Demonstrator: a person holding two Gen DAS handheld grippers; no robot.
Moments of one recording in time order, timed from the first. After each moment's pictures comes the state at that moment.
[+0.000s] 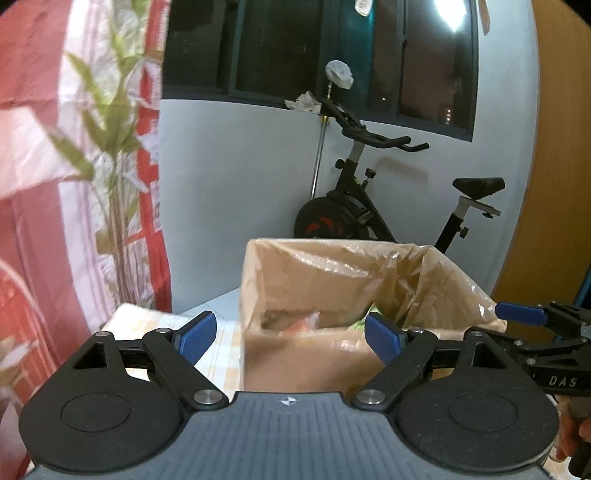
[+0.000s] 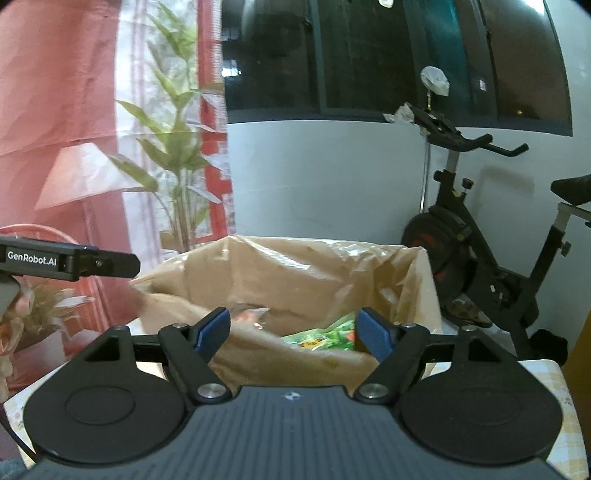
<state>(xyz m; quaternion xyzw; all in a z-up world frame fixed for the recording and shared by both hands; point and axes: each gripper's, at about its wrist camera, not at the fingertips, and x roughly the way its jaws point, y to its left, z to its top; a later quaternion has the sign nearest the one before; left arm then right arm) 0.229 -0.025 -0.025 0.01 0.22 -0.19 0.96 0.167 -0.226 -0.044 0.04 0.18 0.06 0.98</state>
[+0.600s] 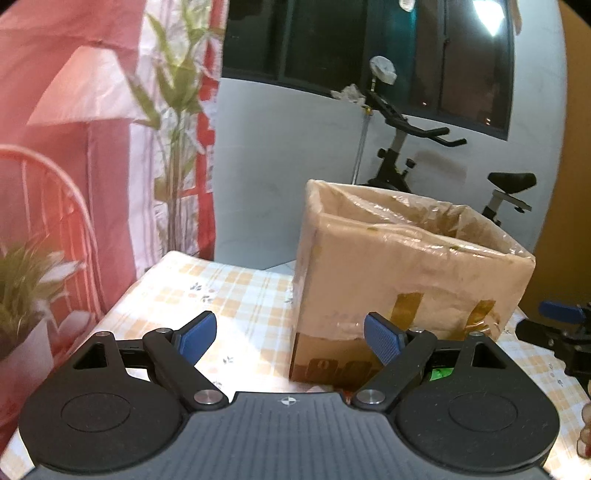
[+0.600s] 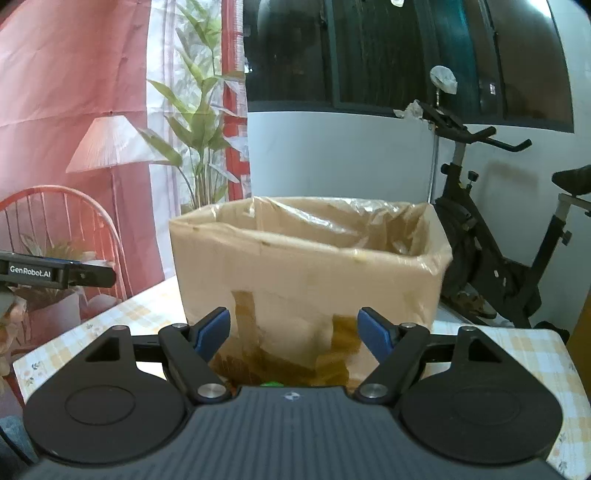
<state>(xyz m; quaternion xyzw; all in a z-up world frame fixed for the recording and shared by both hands) 0.171 0.023 -0.088 -0.02 0.23 -0.13 0.96 0.105 -0.207 -0.091 0.03 0.19 0.07 0.98</state>
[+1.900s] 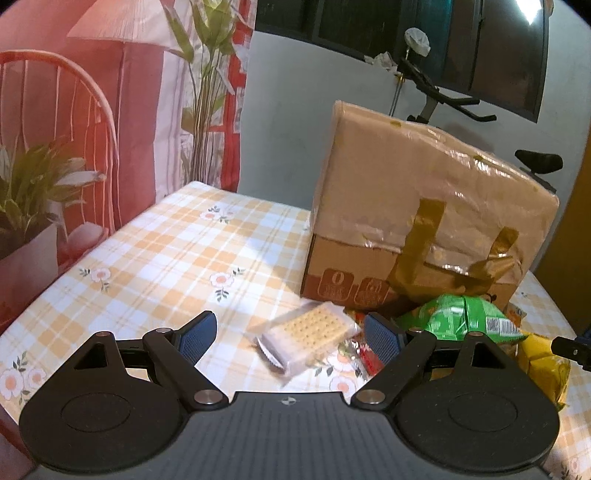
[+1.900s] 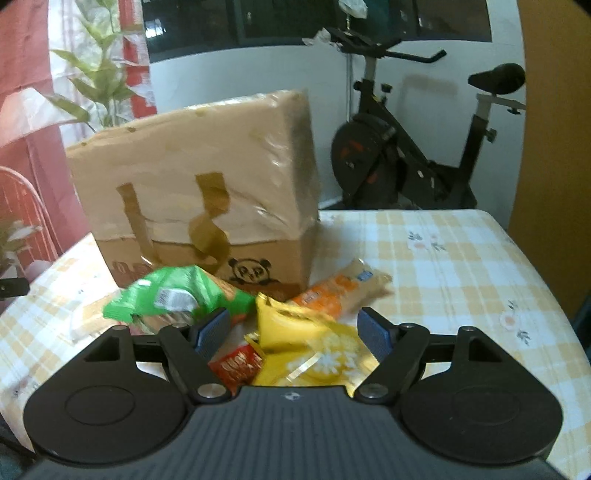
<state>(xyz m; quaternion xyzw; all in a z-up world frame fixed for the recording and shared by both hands) 0.142 0.019 -0.154 -0.04 0.29 -0.09 0.95 0.064 -0.270 -0.163 0.09 0.29 -0.05 0.95</state>
